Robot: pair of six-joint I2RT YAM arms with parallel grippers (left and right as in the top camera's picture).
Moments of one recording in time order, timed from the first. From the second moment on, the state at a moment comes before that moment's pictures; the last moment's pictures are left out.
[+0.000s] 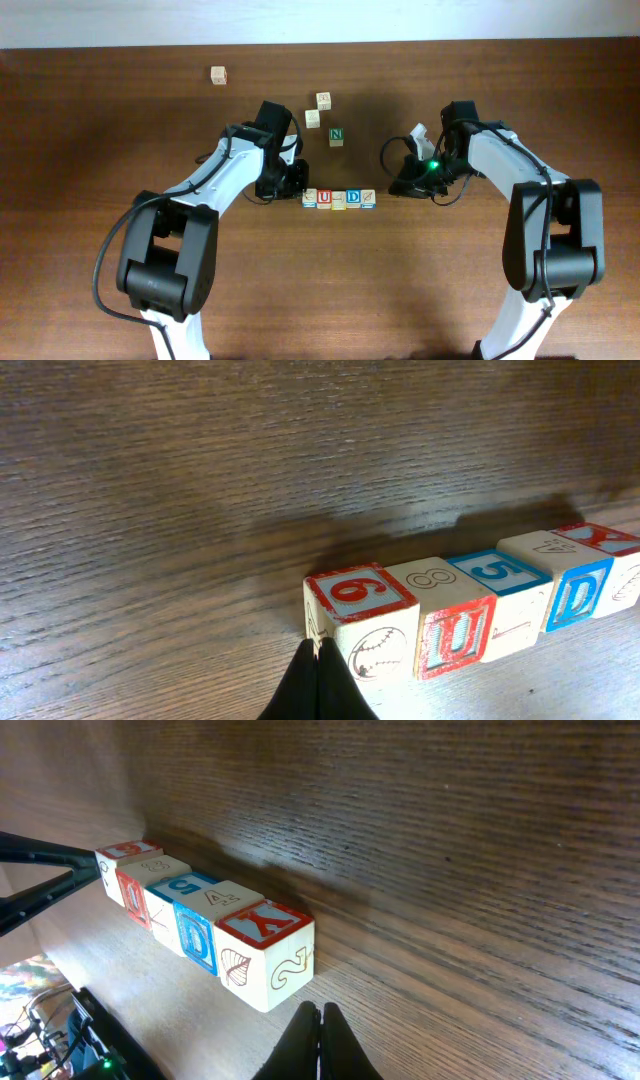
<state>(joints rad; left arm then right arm) -0.33 2.01 1.39 -0.79 0.32 -0.31 0.04 2.02 1.33 -0.84 -0.68 0.03</state>
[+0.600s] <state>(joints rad) -0.33 2.01 1.38 -0.78 0.31 -0.32 0.04 2.02 1.33 -0.84 -0.68 0.03</state>
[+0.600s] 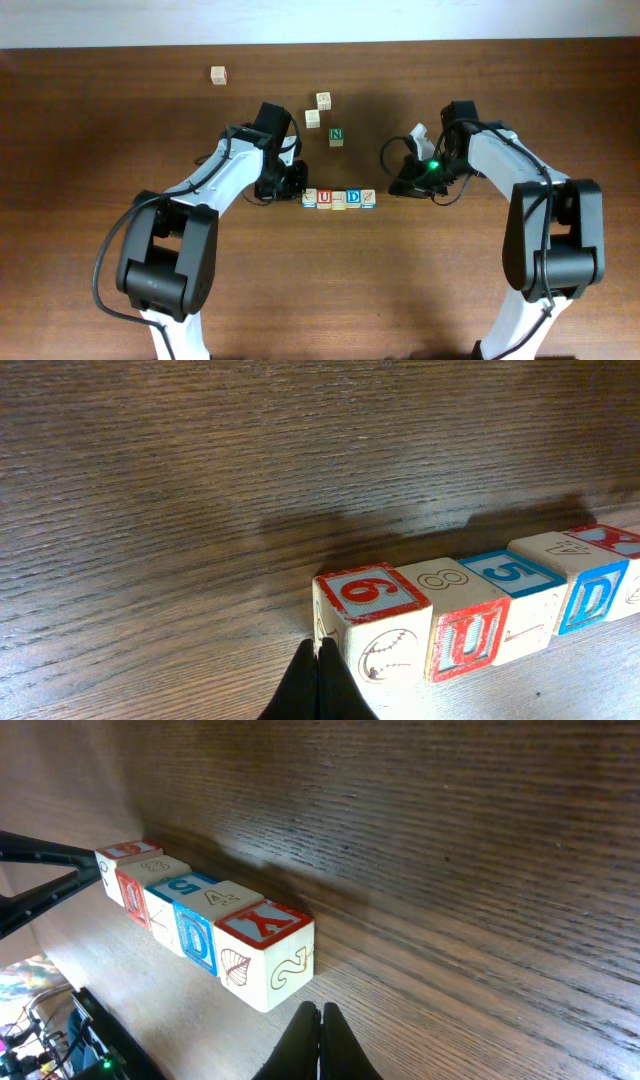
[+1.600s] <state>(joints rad) -0.35 2.01 1.38 -0.77 0.31 -0.32 0.04 2.02 1.33 -0.84 -0.67 0.03</state>
